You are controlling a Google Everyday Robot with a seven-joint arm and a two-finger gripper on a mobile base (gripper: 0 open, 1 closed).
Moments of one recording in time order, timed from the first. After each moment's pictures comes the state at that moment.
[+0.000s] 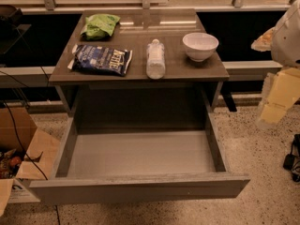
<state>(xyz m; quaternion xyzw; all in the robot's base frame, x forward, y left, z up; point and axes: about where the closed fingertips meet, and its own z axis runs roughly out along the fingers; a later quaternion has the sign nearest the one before) 0.438 -0.217 0.976 -0.60 0.78 -0.03 0.16</state>
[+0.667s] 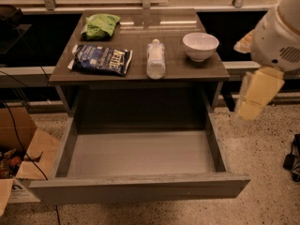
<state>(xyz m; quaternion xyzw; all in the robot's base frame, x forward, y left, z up) 0.450 -0.187 0.967 -0.60 0.78 0.00 0.18</state>
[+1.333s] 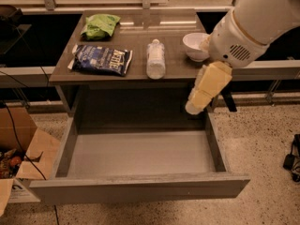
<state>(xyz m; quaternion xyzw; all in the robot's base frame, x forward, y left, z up) 0.489 -0.112 0.953 -0.58 0.77 0.08 0.24</state>
